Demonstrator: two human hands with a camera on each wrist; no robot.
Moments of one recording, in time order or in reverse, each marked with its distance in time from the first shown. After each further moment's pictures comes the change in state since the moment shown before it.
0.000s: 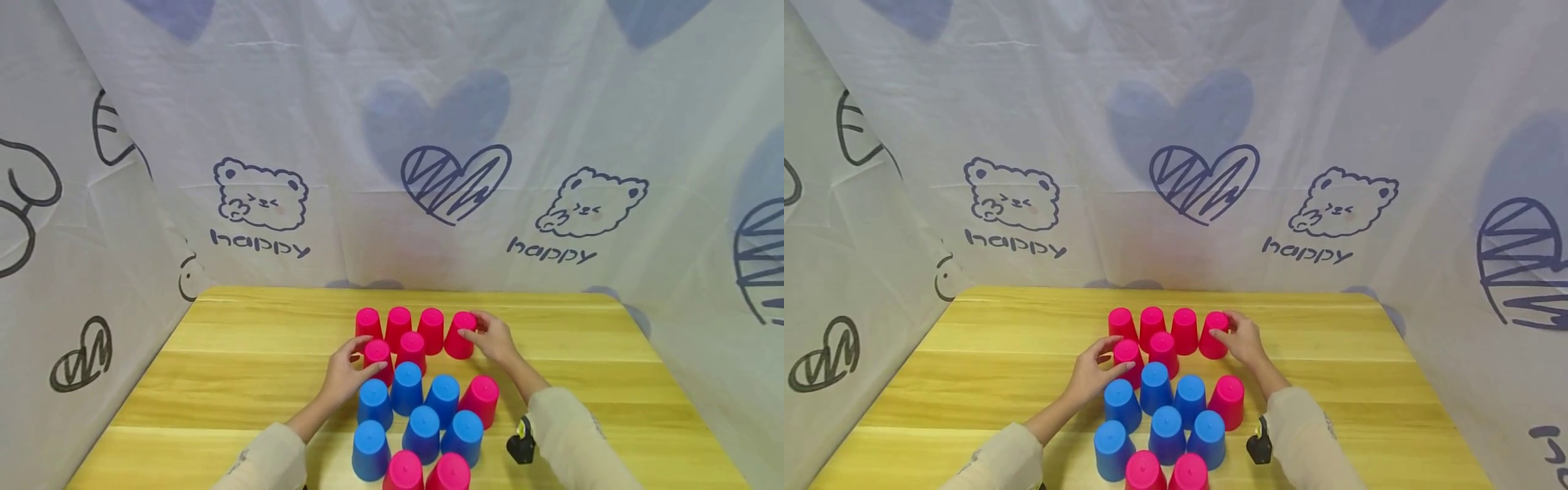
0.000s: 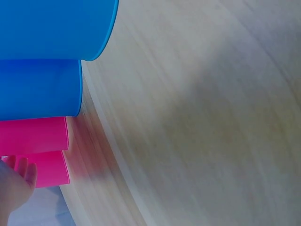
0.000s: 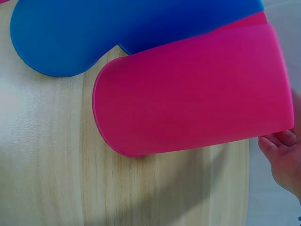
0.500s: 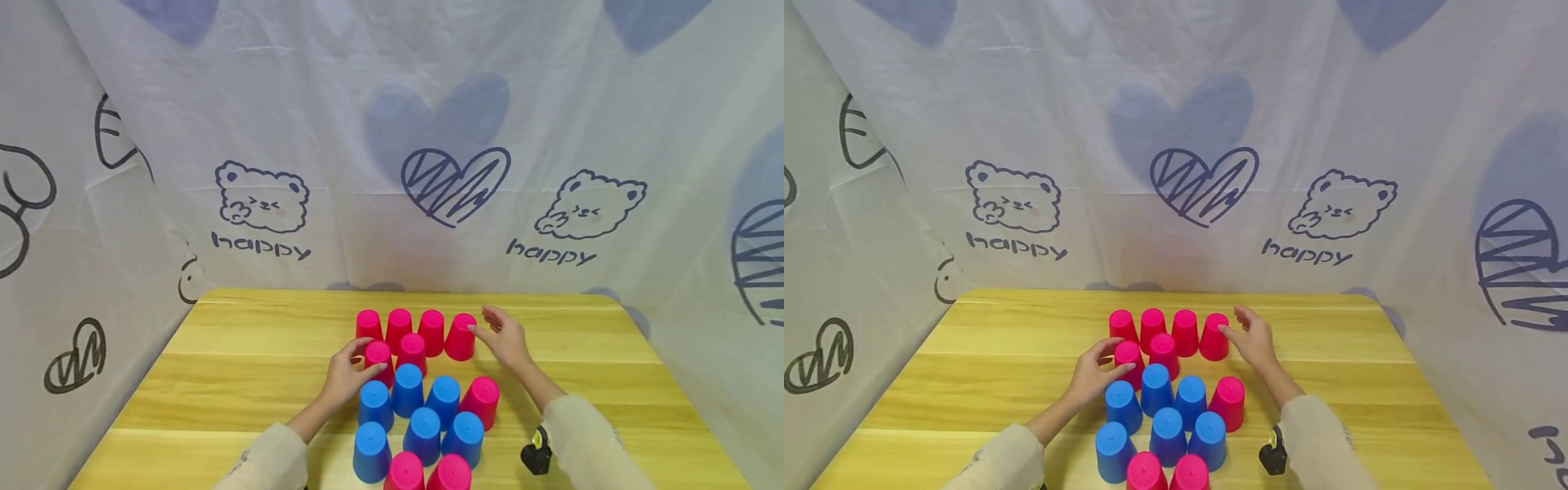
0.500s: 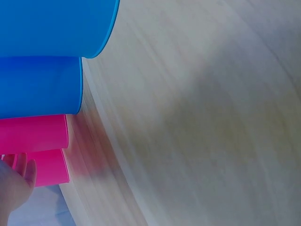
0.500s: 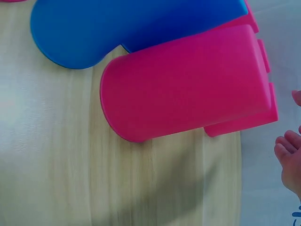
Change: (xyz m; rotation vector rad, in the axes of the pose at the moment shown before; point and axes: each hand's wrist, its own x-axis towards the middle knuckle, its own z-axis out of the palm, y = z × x) left_hand 0.002 -0.002 -0.001 -0.009 -0.021 0.002; right_hand -0.011 -0.005 -0.015 0.051 0.143 -0.122
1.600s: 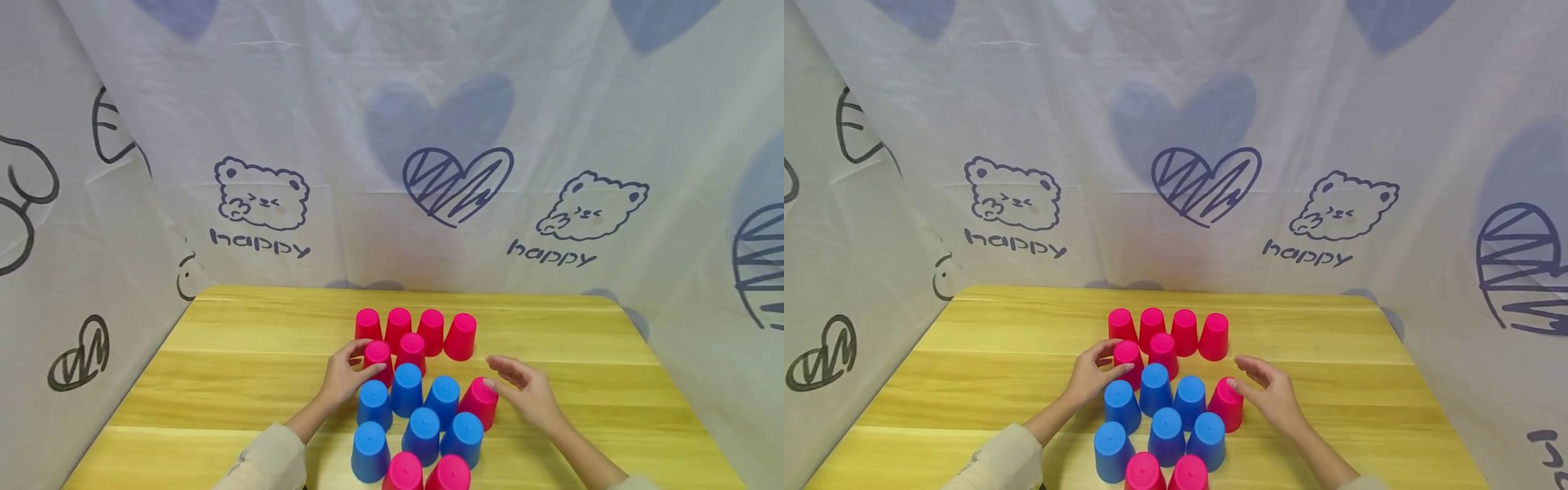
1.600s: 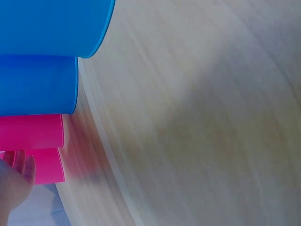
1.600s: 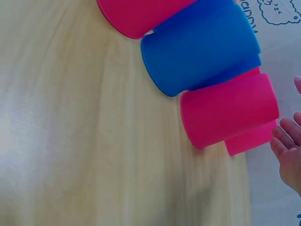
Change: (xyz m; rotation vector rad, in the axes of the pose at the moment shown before) left_hand 0.001 -0.005 0.000 -0.032 -0.009 -0.046; right_hand -0.083 0.008 -0.025 0.208 -0.113 -0.142
